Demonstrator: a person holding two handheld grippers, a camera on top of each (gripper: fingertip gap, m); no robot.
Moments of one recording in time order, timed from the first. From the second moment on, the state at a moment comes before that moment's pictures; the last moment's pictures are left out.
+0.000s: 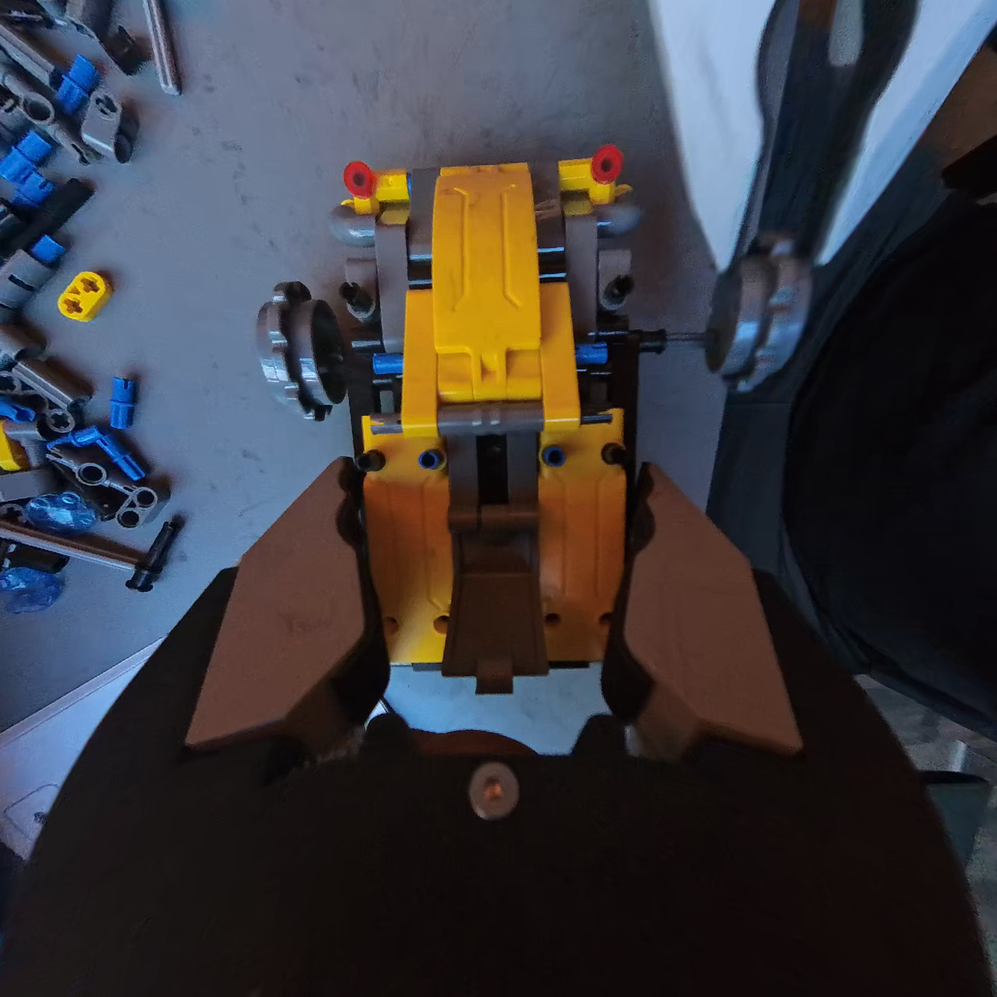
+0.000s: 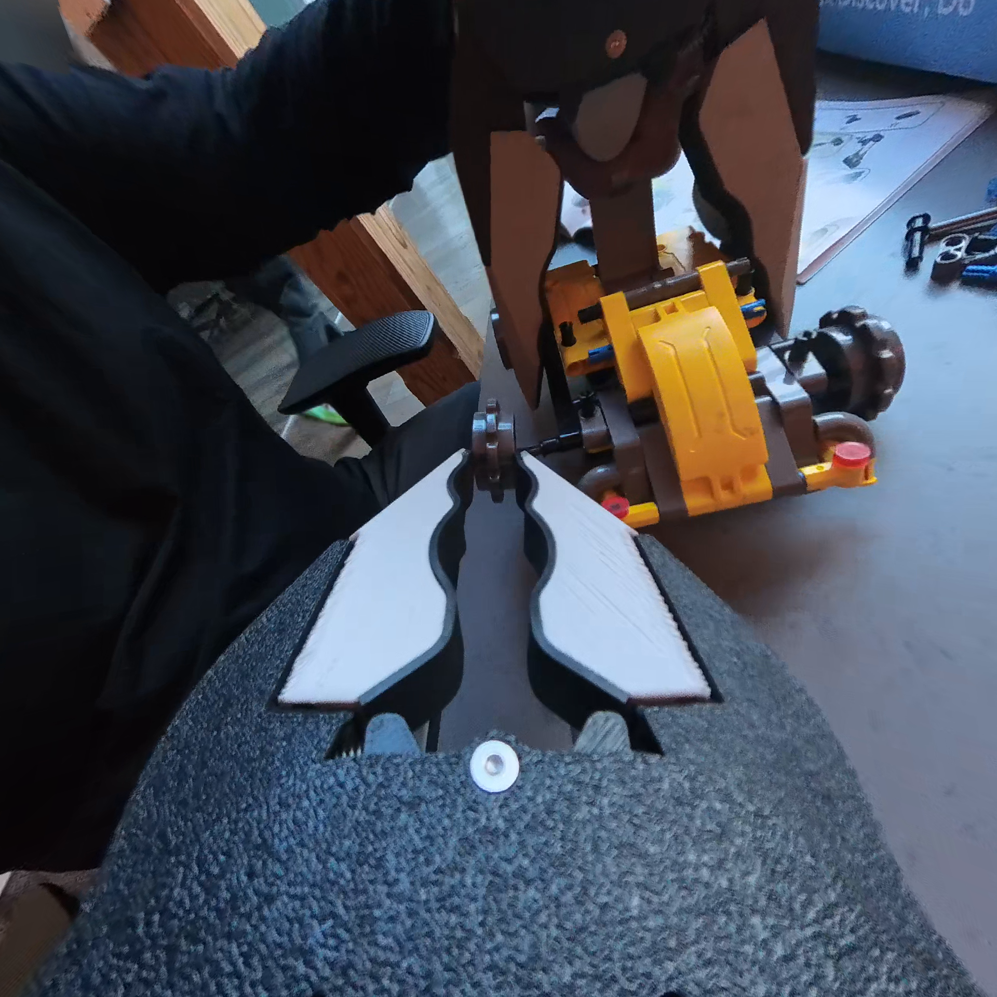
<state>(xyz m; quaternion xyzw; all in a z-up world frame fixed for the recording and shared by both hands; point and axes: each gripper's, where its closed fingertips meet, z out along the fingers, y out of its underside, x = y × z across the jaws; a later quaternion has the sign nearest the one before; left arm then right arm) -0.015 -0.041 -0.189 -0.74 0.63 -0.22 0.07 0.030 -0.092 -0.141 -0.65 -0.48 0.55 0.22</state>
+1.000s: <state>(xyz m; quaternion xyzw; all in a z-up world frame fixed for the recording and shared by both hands) -0.012 -0.044 -0.164 -0.74 0.53 -0.41 -0.02 0.025 -0.076 -0.099 -0.63 -0.46 0.61 0.17</state>
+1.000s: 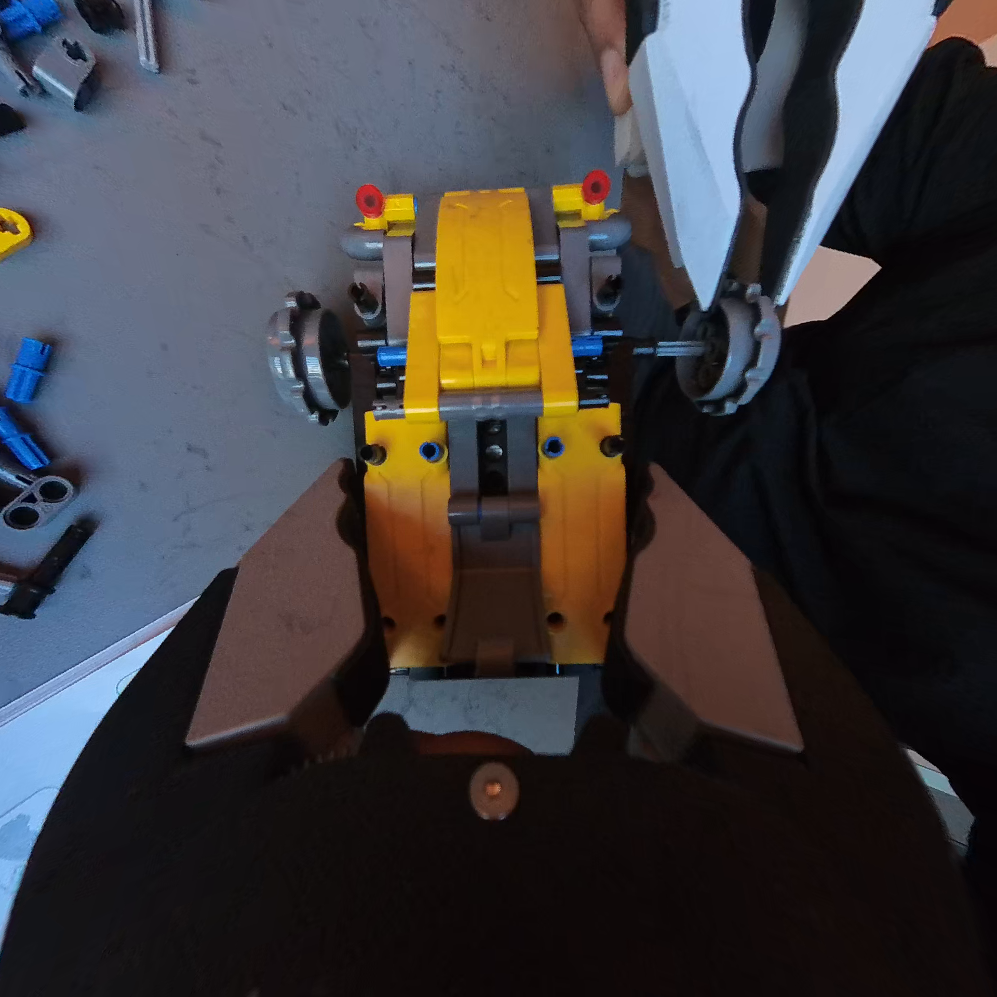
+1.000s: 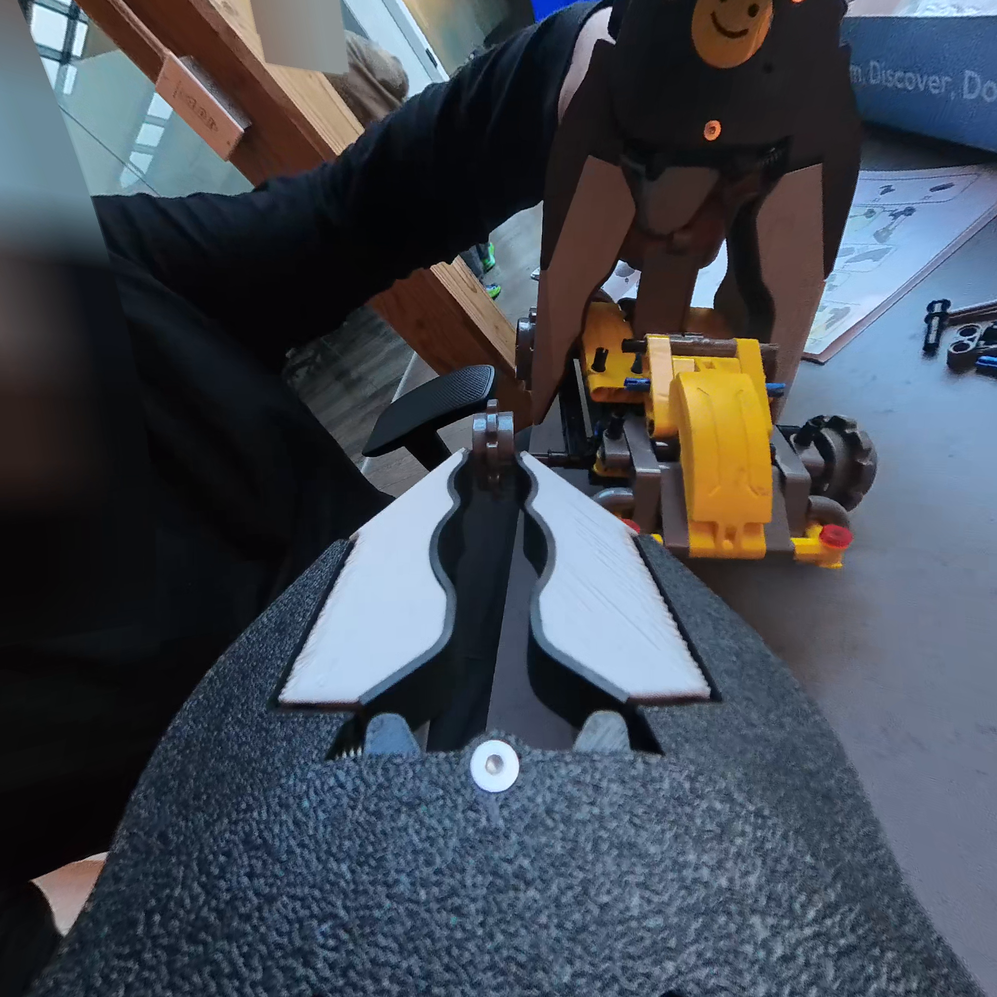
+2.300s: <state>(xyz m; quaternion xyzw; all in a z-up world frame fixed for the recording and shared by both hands) -0.011 -0.044 -0.163 -0.75 0.52 -0.42 -0.02 0.027 -0.071 -0.098 -0.62 -0.41 0.65 0.17</state>
